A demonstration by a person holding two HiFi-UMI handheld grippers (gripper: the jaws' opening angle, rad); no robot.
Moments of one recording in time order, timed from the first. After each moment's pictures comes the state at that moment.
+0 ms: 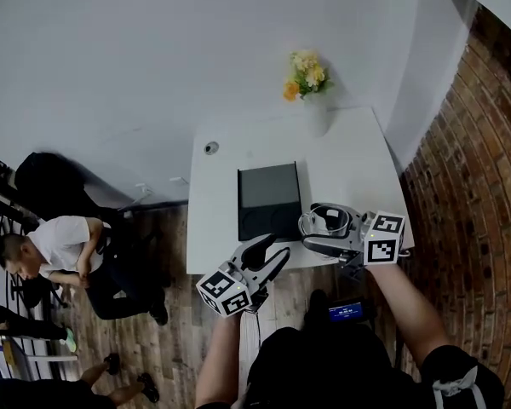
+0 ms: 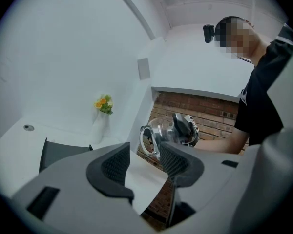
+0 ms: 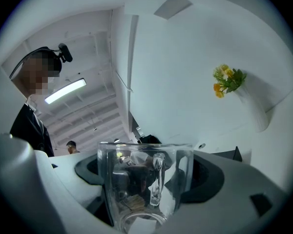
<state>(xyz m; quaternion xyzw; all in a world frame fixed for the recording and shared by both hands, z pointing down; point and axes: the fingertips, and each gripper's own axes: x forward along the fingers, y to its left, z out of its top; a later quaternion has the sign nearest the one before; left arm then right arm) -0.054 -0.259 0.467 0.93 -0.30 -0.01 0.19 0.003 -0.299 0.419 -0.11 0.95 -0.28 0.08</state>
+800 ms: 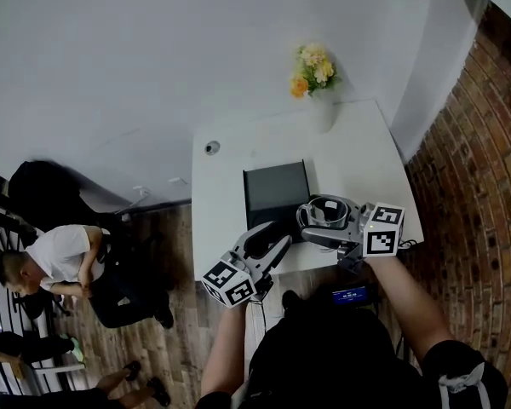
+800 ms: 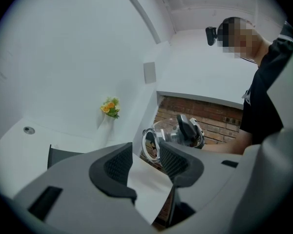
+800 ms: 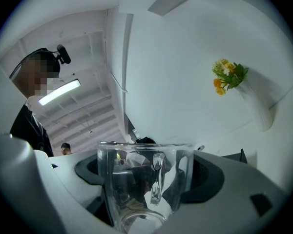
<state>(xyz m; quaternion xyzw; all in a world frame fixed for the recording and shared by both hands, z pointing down) -0.090 -0.307 0.466 0.93 -0.30 -0.04 0.20 -0.038 -0.334 0.421 -0.14 0.94 -0.29 0.08</state>
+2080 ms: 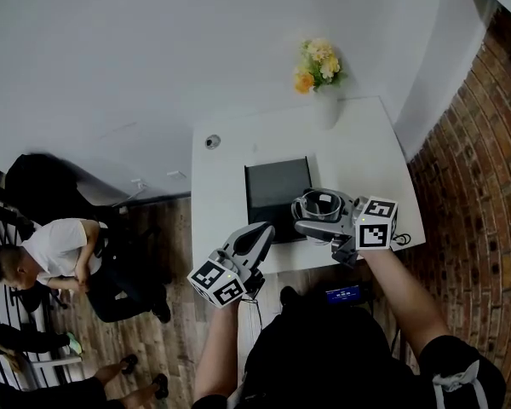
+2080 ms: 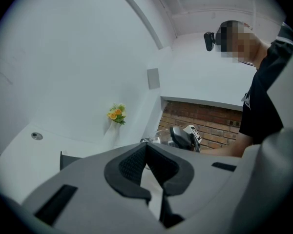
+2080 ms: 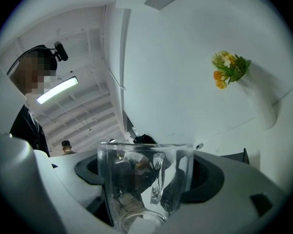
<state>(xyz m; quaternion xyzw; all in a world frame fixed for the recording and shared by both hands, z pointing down) -0.114 -0.311 0.461 0.92 -0.33 -0.05 0.19 -0.052 -0.349 0.439 -0.13 0.94 -0.29 0.07</state>
